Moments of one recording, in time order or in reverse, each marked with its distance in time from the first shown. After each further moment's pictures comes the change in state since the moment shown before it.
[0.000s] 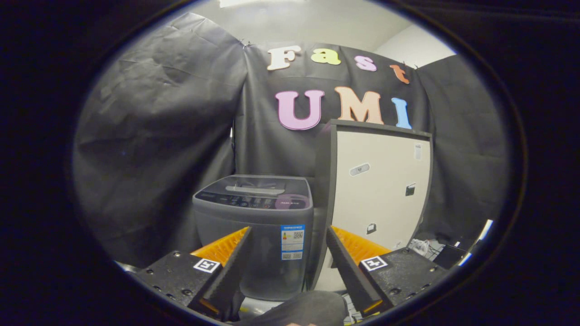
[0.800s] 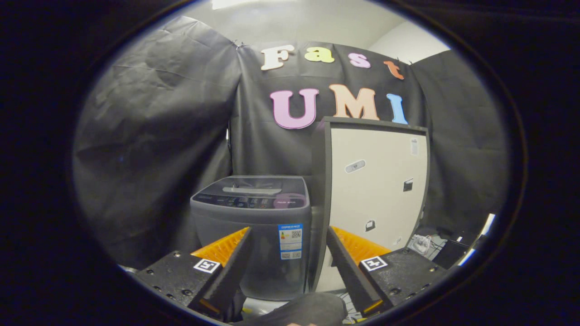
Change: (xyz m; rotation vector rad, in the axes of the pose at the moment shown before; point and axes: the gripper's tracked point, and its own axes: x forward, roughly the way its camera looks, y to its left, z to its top) arm -0.006 -0.004 0.000 0.025 0.013 -0.011
